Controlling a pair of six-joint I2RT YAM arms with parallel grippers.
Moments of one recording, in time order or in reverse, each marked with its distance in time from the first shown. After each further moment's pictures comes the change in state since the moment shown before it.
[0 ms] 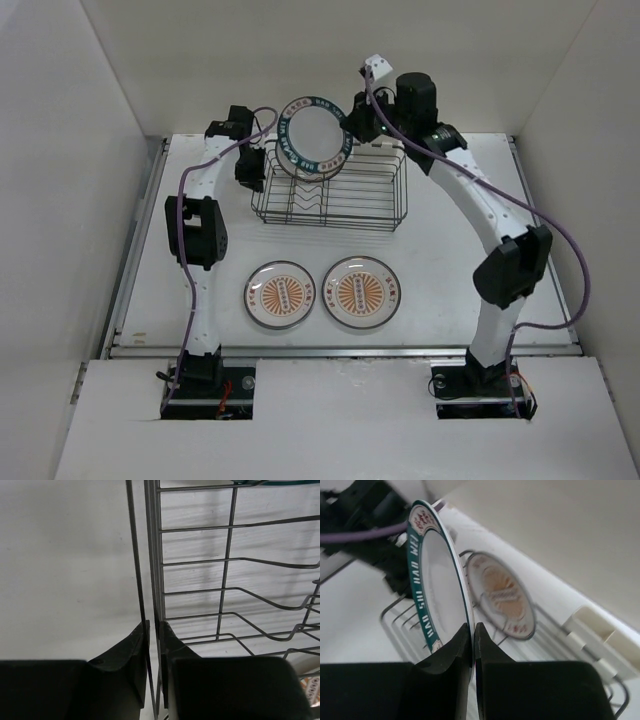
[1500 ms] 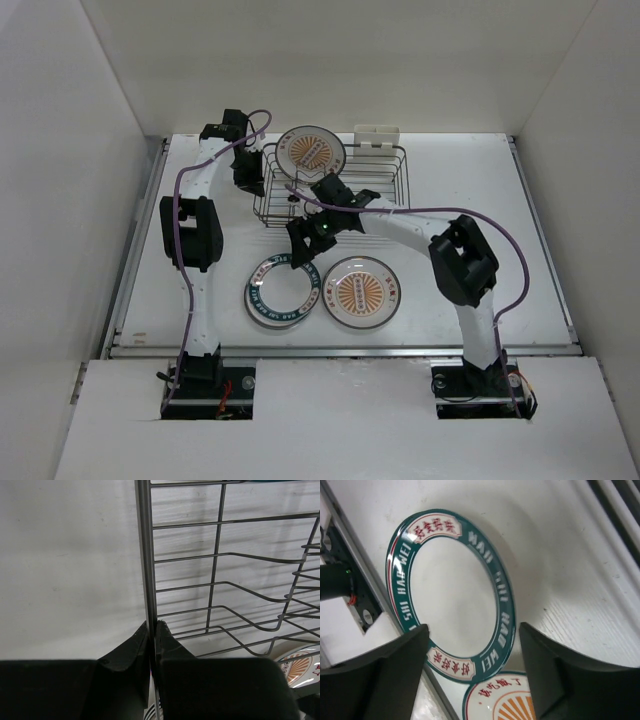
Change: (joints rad) left arm 0.029 -0.042 -0.082 0.011 0.117 -0.067; right arm 0.311 0.124 -0.415 -0.230 -0.250 0.190
